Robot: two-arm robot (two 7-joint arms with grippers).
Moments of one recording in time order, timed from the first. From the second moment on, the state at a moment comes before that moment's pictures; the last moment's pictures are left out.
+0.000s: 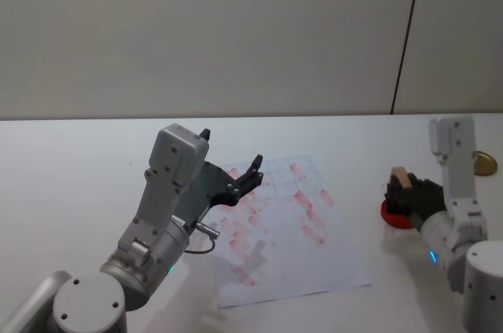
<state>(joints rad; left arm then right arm) -0.24 0.38 0.45 -1.63 -0.20 0.01 -0.01 0.23 0.09 -0.24 -1.51 0.14 0.44 -0.15</state>
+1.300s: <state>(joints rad) -0.24 0.38 0.45 -1.63 -0.20 0.01 -0.01 0.26 -0.01 -0.34 -1.45 0.16 0.53 0.07</state>
